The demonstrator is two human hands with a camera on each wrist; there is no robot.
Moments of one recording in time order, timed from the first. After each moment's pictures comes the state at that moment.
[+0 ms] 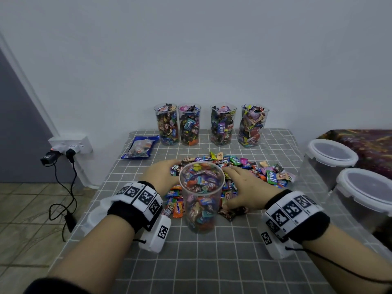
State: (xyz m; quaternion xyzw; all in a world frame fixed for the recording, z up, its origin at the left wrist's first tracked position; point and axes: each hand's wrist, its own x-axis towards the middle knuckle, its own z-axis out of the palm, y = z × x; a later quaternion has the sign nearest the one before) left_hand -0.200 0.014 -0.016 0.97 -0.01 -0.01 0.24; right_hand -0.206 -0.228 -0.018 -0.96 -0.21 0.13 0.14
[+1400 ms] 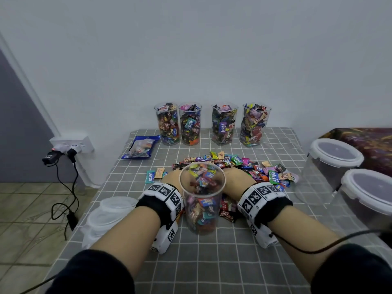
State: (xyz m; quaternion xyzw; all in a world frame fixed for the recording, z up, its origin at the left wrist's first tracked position) left_hand -0.155 -0.009 -0.061 0.98 -0.12 -0.12 0.04; right_hand -0.156 -0.199 -0.053 -0.97 -0.22 0.08 0.05
